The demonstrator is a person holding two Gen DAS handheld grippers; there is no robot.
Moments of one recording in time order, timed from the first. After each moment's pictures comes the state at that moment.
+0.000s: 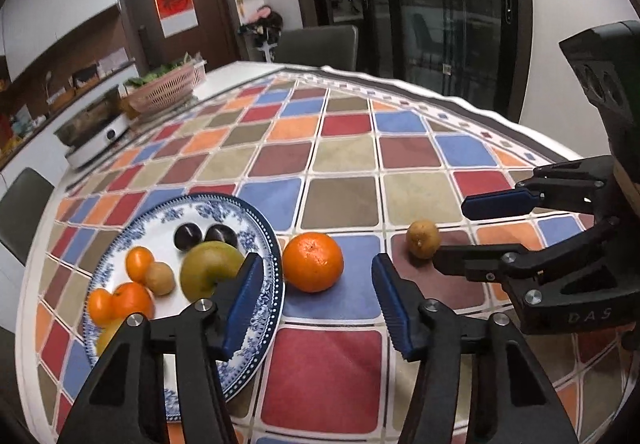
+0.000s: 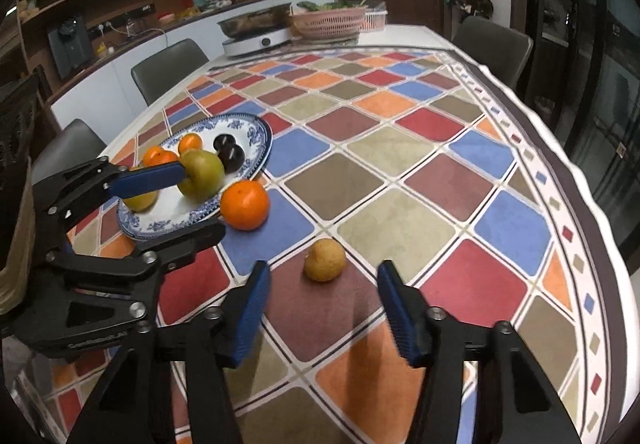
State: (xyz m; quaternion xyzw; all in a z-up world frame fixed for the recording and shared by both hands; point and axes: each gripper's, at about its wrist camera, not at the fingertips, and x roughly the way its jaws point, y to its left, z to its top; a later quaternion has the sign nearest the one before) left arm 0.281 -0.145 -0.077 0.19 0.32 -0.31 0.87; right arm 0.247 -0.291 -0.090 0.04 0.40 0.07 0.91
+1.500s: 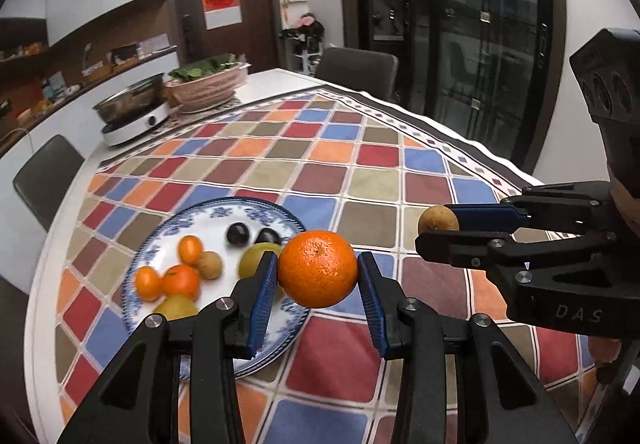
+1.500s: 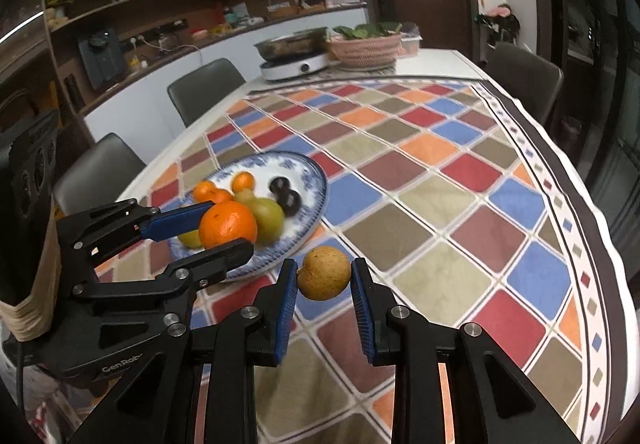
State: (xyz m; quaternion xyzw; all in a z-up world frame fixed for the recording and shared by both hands) left arm 0.262 -0.105 -0.024 0.13 0.32 -0.25 0.91; right arm 0.250 -0.264 -0.038 0.05 0.36 0.12 0.92
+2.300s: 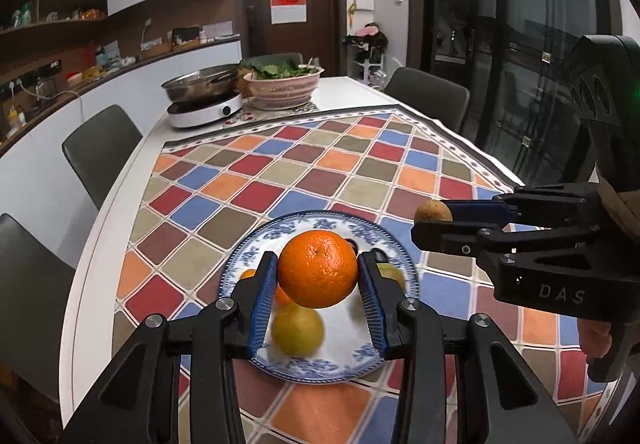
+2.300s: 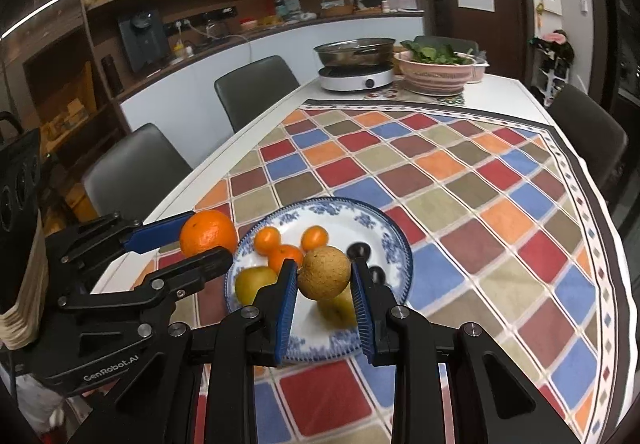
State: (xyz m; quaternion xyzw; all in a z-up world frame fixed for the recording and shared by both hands) left arm 0.303 -0.023 0.010 0.07 0.32 -0.17 0.93; right arm 0.317 -0.189 0.006 0.01 0.36 0.20 0.91
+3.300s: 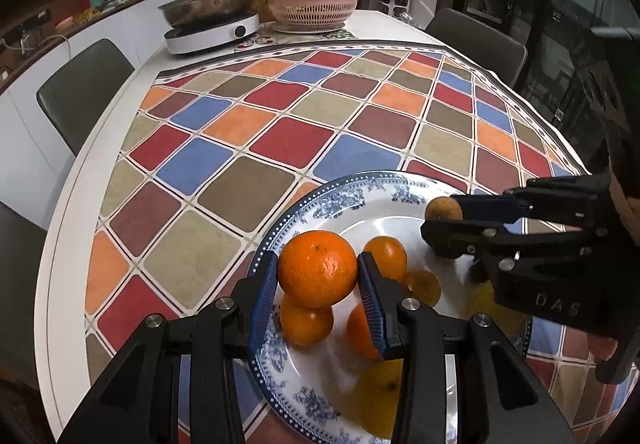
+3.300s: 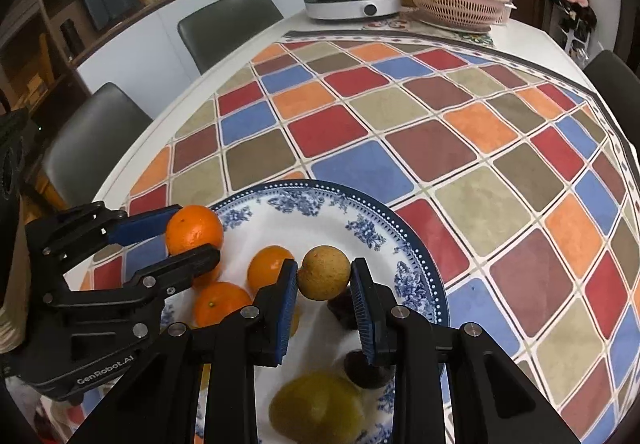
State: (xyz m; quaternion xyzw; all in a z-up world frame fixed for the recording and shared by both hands) left arm 0.425 0.000 -0.067 0.07 0.44 -0.15 0.88; right arm 0.446 -0.150 -0.072 0.00 0.47 0.19 0.86
